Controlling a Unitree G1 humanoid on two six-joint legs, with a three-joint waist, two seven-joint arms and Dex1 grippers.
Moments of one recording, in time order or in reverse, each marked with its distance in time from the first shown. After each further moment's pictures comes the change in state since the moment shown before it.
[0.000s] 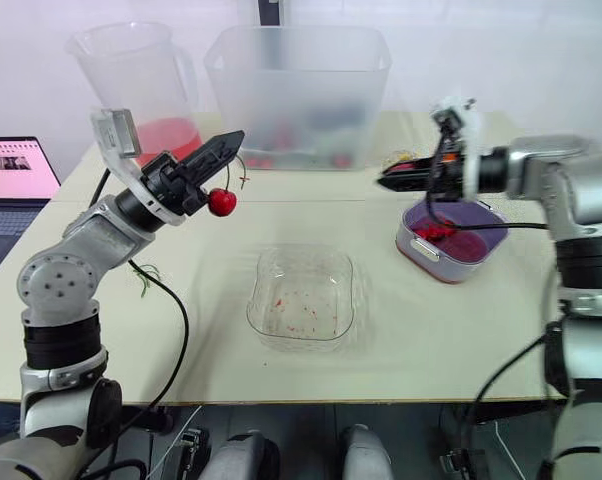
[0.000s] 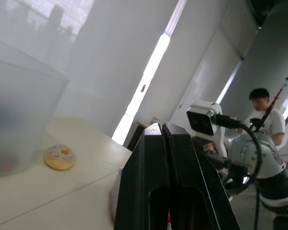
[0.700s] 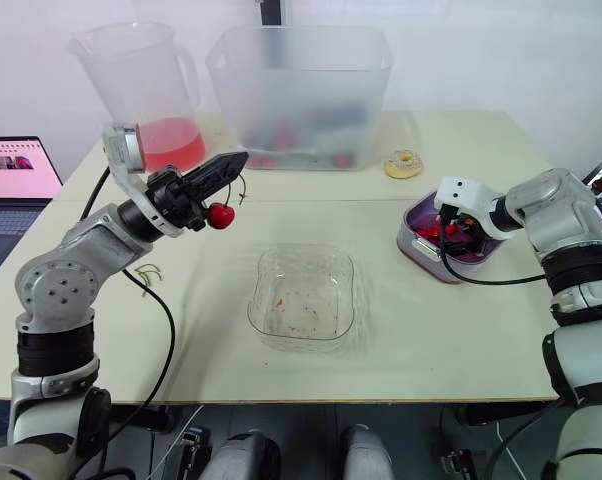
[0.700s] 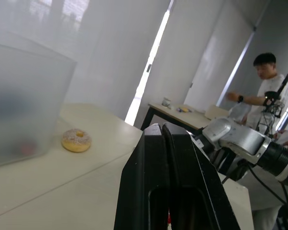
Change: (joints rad) left arm 0.044 0.035 -0.037 -0.015 0.114 -0.021 -0.093; right arm 0.016 0.018 0.258 0.474 -0.557 -0.607 0.083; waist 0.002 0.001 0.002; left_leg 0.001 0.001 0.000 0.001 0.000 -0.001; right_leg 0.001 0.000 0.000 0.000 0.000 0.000
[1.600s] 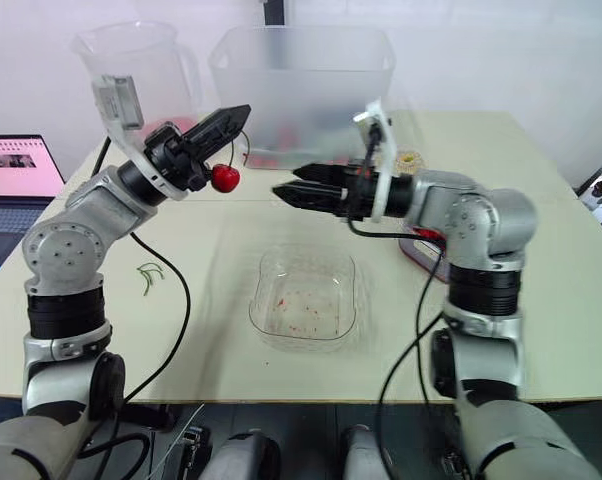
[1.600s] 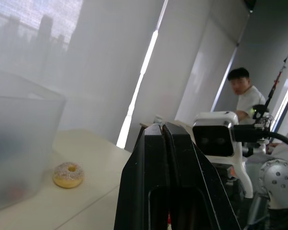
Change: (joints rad) left arm -0.182 -0.033 0.003 0.131 0.018 -0.007 -0.032; right arm 0.061 0.641 -0.588 -0.818 0.749 0.994 -0.321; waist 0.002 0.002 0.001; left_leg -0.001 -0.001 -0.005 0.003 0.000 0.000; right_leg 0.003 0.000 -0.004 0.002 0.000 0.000
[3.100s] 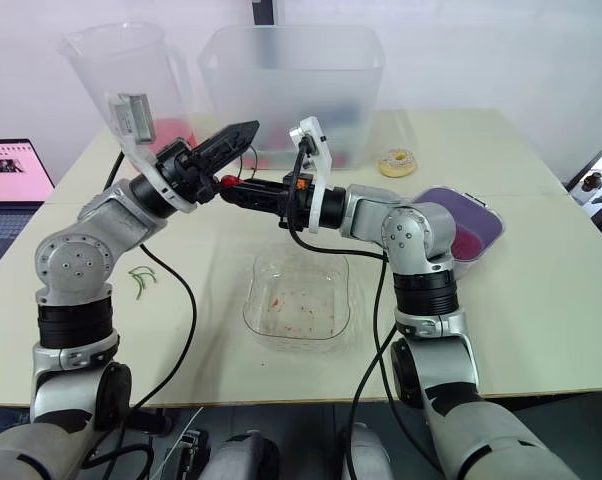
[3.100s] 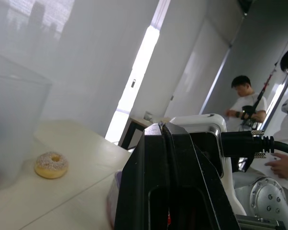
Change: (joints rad) left arm 0.045 -0.035 -0.007 -0.030 -0.020 0.012 0.027; right arm 0.000 0.116 0.156 0.111 0.116 -0.137 -0.176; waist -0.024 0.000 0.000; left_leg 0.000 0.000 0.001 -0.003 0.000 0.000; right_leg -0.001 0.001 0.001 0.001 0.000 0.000
